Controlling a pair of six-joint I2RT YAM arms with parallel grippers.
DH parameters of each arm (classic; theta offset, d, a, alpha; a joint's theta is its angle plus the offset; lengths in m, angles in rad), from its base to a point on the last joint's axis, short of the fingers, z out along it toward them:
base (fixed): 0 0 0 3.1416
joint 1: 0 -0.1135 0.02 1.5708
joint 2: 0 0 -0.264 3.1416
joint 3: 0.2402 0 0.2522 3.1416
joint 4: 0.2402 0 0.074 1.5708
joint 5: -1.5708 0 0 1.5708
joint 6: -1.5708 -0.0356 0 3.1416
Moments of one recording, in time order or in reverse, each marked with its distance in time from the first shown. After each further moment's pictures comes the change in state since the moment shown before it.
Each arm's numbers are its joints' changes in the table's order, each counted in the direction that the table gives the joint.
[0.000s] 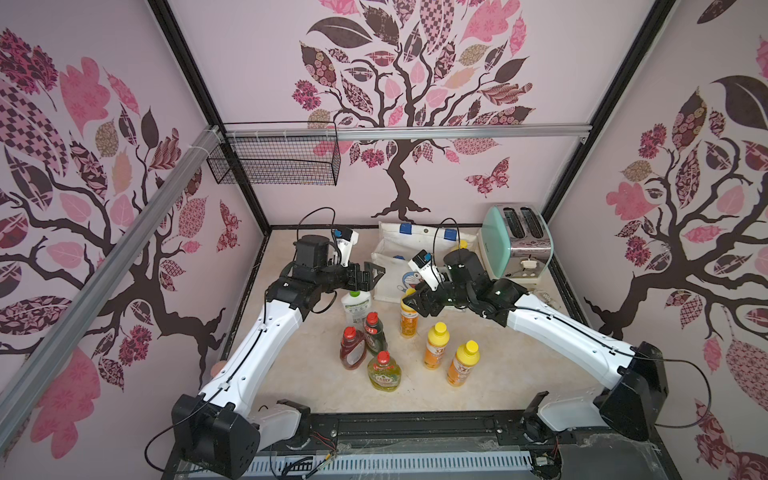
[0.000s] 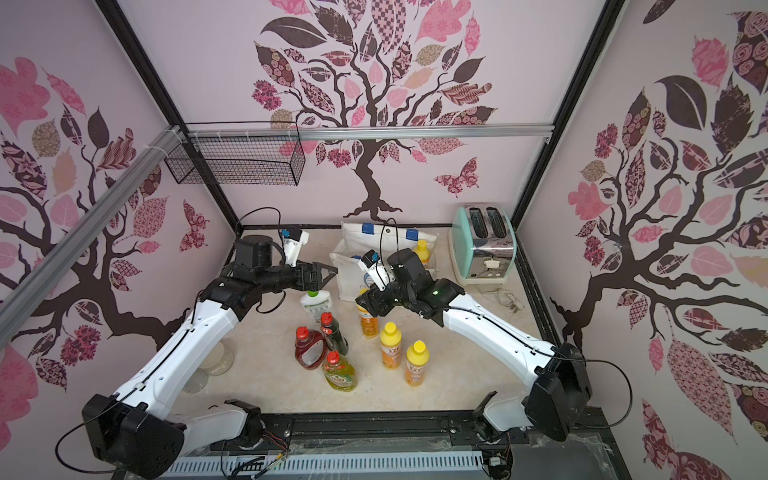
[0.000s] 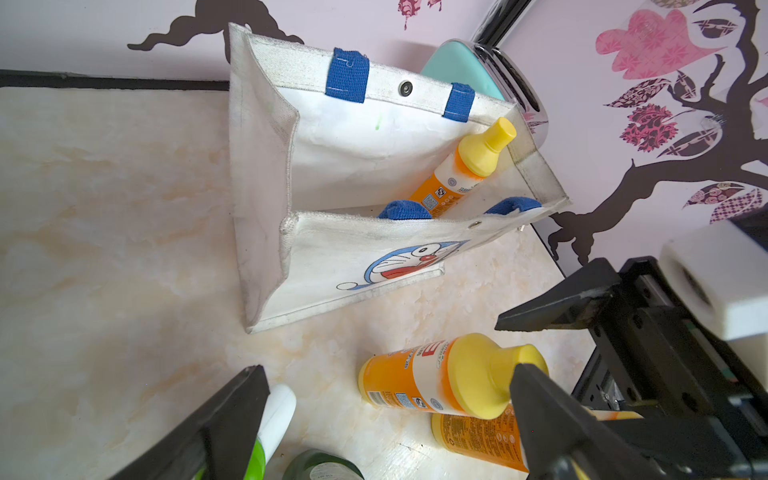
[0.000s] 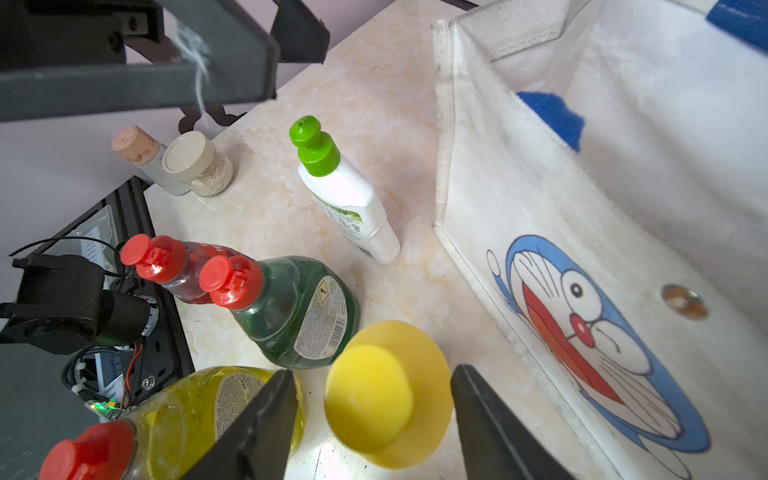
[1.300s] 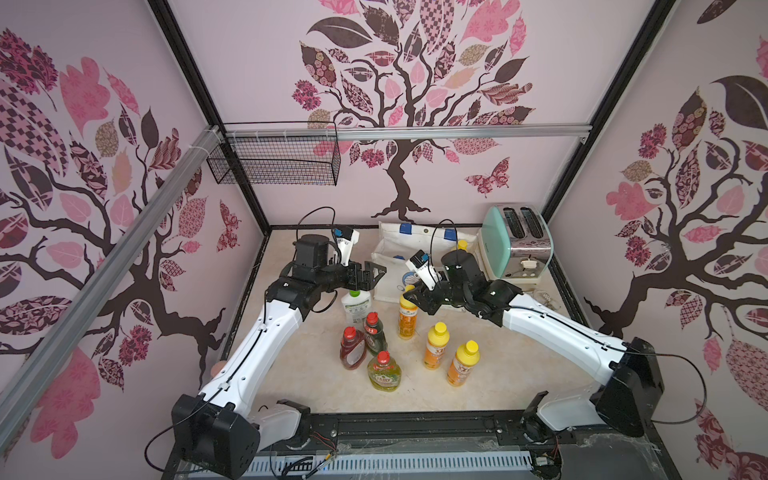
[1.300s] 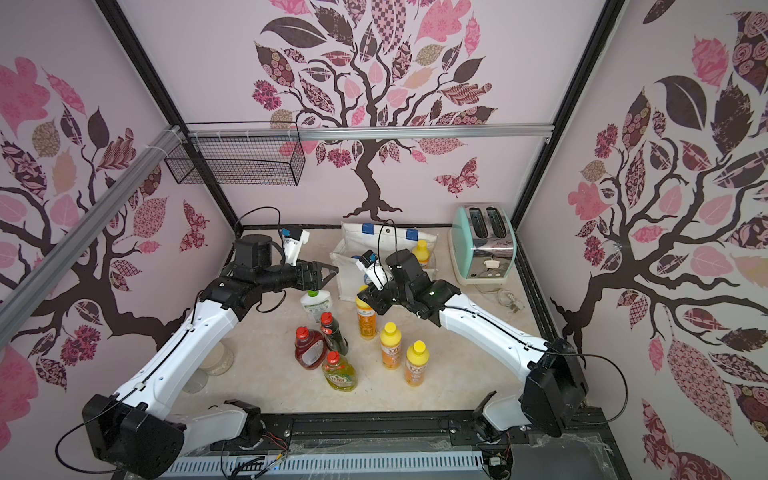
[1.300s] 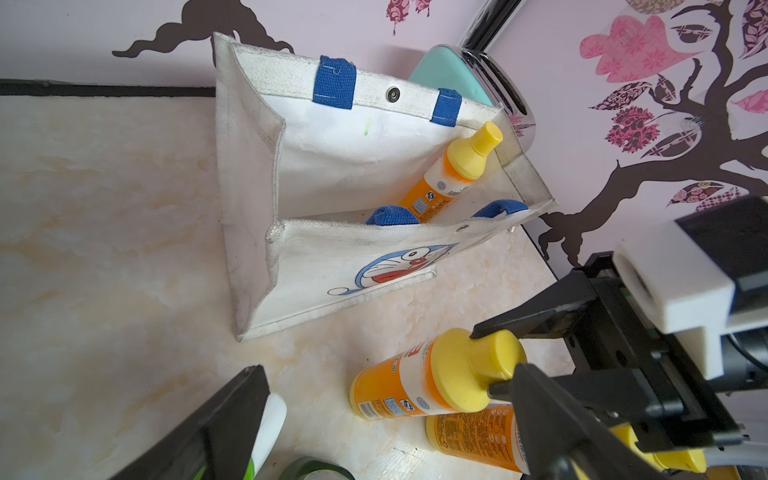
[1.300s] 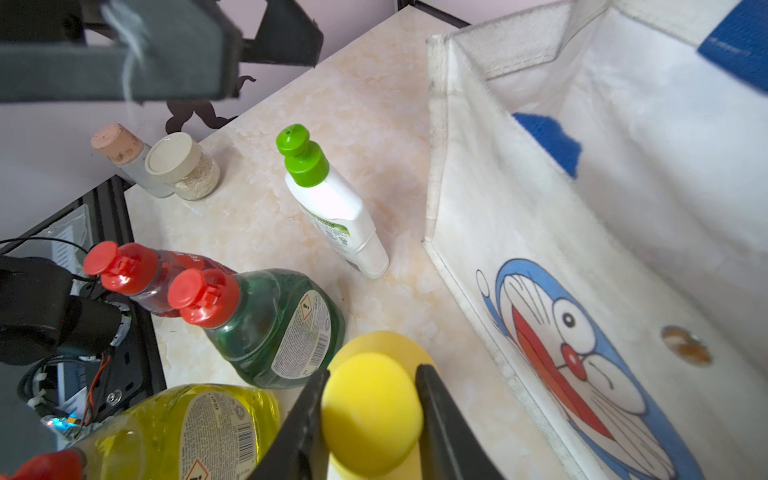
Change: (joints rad) left arm 0.000 0.000 0.000 -0.014 -0.018 0.002; right arm 0.003 0.027 -0.025 -0.079 -0.018 0.043
